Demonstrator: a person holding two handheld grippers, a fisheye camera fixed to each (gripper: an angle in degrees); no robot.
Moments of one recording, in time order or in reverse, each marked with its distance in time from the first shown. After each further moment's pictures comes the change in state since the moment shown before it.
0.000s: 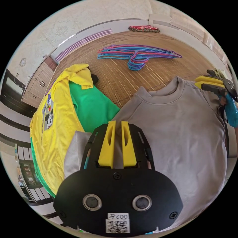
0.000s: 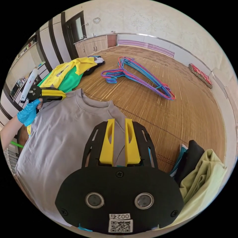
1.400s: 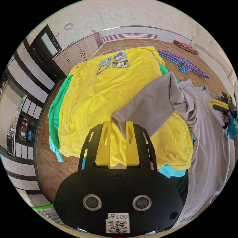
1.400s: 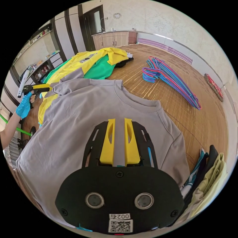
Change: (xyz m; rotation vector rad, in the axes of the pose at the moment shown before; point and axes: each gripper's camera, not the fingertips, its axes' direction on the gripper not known) left arm -0.127 0.341 -0.046 0.026 -0.106 -0.380; right arm -0.147 0.041 0.023 -0.033 -0.091 -0.148
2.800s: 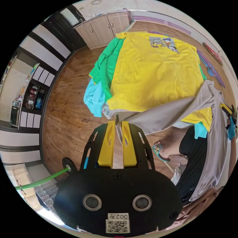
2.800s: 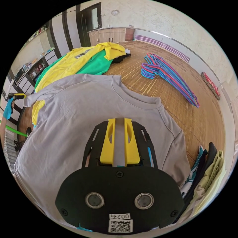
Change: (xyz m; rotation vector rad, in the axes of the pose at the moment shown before) left arm -0.233 0.159 -0.001 -0.294 -0.043 -0.226; right arm -0.036 -0.028 0.030 -0.005 0.036 0.018
